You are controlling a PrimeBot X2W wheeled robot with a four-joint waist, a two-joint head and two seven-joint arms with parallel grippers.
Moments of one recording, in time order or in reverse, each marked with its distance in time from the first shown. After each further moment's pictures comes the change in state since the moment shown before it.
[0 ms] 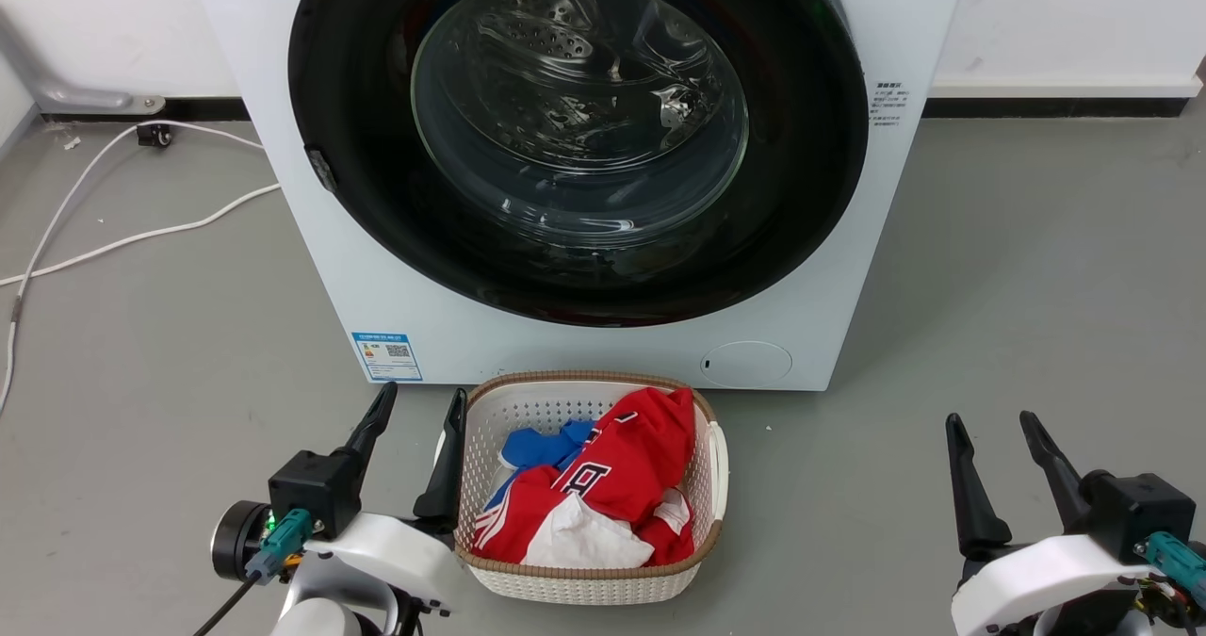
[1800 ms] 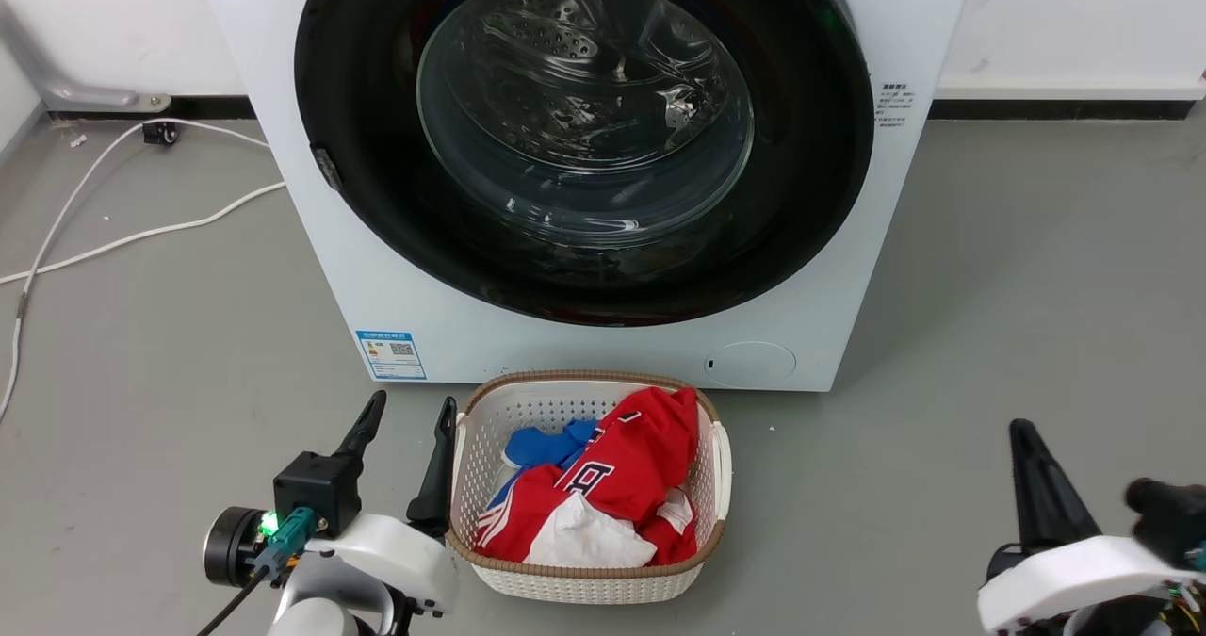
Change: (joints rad) left arm -0.018 0.015 -0.008 0.064 0.031 0.034 -0.008; right arm -0.004 0.001 -0.040 0.048 0.046 0.002 -0.028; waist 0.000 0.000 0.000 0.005
